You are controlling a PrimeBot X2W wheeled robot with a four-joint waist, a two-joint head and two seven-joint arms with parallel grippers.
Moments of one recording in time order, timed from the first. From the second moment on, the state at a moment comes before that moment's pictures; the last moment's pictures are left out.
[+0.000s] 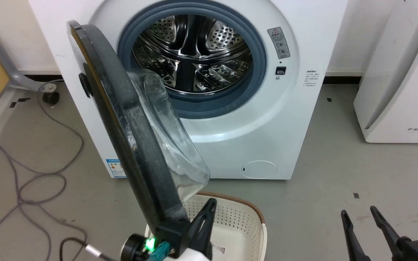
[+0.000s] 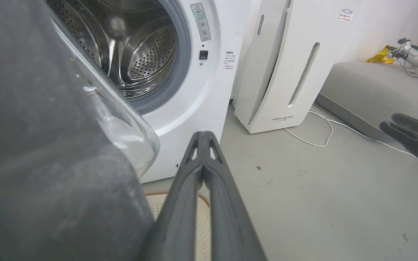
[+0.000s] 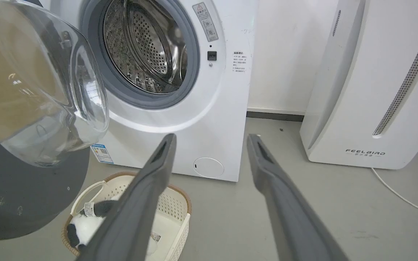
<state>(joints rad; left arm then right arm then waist) -0.04 0.15 -0.57 -0.05 -0.30 0.21 0.00 0.22 -0.05 -0.06 -0.13 0.08 0.13 -0.06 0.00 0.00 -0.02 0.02</state>
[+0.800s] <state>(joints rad) 0.21 0.34 -0.30 -0.38 -0.29 0.45 0.05 0.22 -0.05 -0.06 -0.15 0.08 0.13 -0.03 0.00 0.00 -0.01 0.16</state>
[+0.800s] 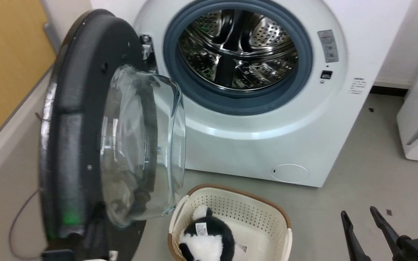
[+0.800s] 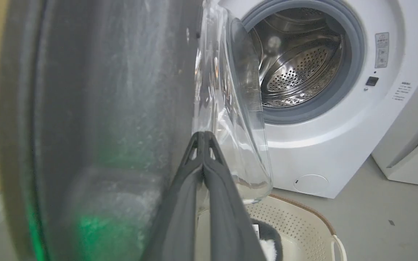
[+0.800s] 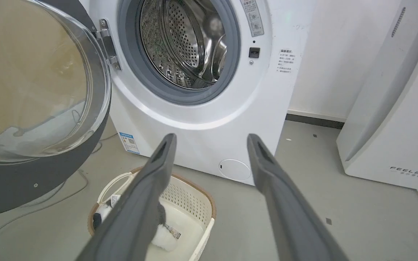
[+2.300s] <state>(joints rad) 0.09 0.35 0.07 0.06 -0.42 0.24 -0.26 0.21 -0.05 -0.06 -0.16 0.09 0.13 0.00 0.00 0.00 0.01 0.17</state>
